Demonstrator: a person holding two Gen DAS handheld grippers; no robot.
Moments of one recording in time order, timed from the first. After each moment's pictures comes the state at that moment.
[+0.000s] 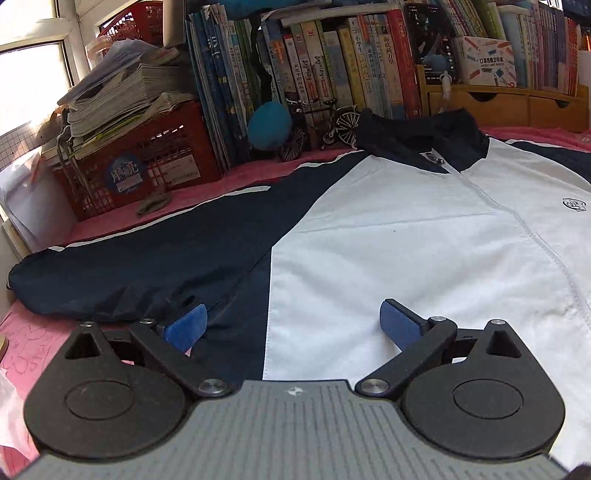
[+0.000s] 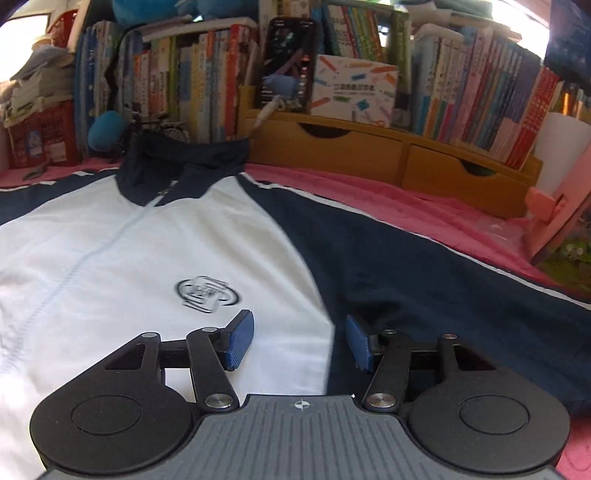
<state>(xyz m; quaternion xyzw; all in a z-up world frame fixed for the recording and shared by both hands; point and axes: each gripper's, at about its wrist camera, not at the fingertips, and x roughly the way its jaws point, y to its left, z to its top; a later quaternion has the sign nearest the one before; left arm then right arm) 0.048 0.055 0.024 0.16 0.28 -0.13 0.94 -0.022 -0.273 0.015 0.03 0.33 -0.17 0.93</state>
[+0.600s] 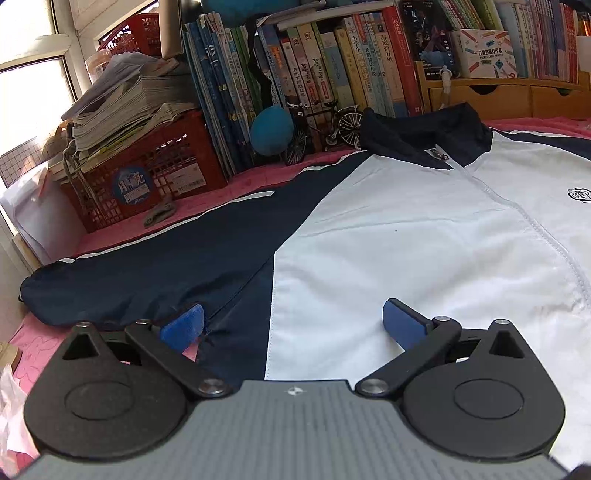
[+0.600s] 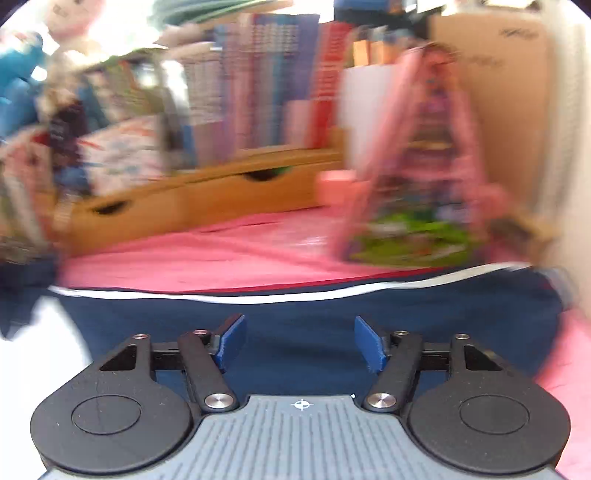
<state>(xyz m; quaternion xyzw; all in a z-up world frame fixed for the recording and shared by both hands) 0.046 0.049 0.025 0.19 0.27 -0.12 0.94 -0.048 -0.385 0.055 0.23 0.29 -0.19 0.91</state>
